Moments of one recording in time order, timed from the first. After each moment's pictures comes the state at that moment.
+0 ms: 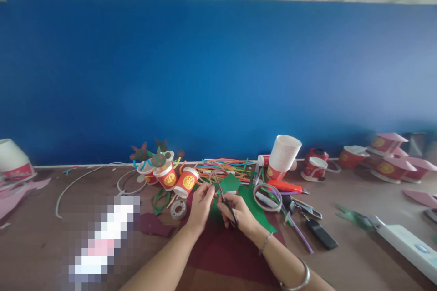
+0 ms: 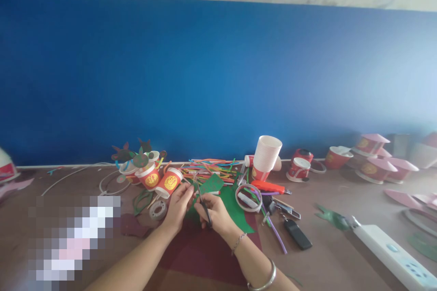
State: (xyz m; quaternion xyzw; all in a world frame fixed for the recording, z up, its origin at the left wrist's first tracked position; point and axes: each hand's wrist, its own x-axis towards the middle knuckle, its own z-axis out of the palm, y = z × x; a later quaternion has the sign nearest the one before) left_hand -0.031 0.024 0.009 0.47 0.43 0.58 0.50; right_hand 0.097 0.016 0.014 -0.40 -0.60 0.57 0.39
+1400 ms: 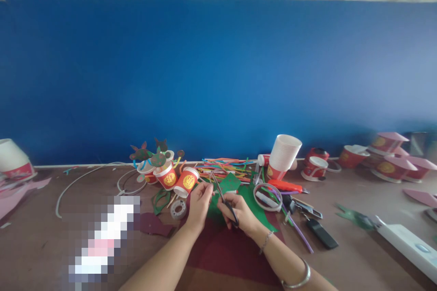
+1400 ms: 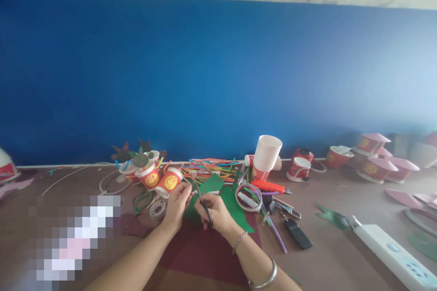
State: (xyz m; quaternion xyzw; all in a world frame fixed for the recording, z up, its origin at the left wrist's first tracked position) left_hand -0.032 0.027 0.005 0.45 0.45 0.60 0.48; right_hand 0.101 0.015 0.019 -0.40 -0.61 0.57 0.37
